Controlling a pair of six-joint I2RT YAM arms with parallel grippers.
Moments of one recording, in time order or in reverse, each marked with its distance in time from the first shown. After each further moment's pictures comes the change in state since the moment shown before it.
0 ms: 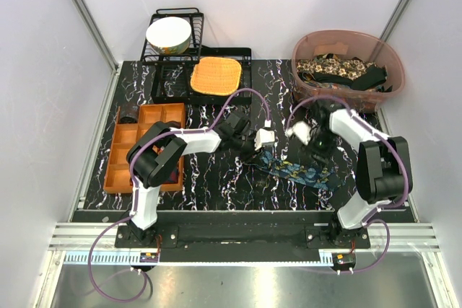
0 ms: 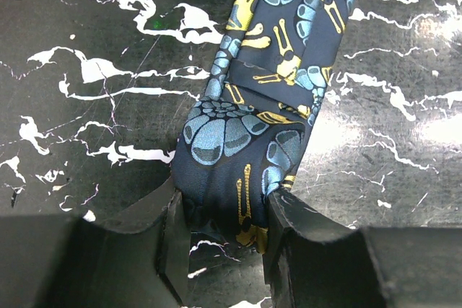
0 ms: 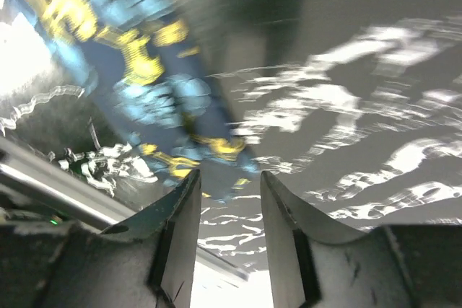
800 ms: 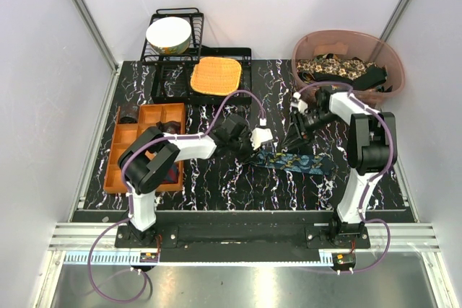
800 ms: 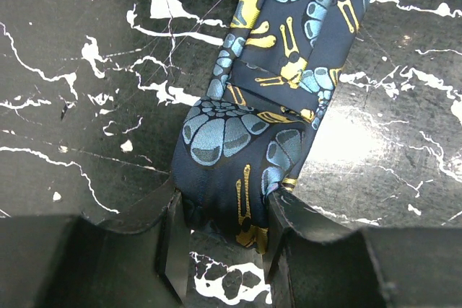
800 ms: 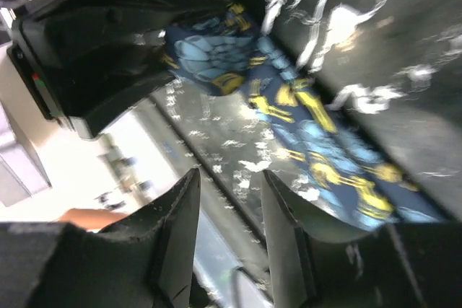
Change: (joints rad) left arm -0.027 -0.093 -0.113 0.088 -0.253 -0.148; right arm -0.121 0.318 0.346 -0.051 -0.836 0.637
